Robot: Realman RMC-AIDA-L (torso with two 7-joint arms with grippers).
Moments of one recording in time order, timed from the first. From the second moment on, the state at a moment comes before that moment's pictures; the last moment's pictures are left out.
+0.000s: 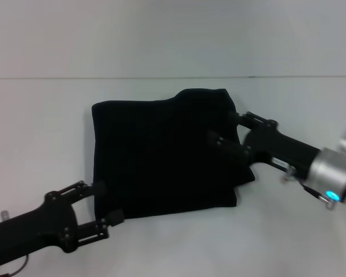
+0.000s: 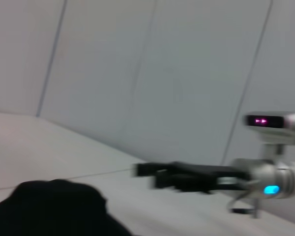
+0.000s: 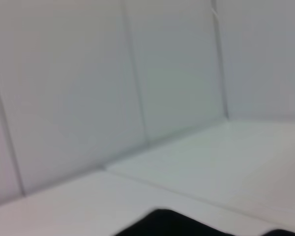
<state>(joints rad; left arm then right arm) -0.30 -2.08 0.58 0.47 1.86 1.71 -1.09 0.64 2.10 -0.84 -0.17 -1.43 -1.22 0.84</state>
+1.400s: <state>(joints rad) -0.29 -2.07 0.57 0.48 1.97 1.51 -1.06 0.41 2.10 -0.89 -0.23 -1.56 -1.30 0.74</state>
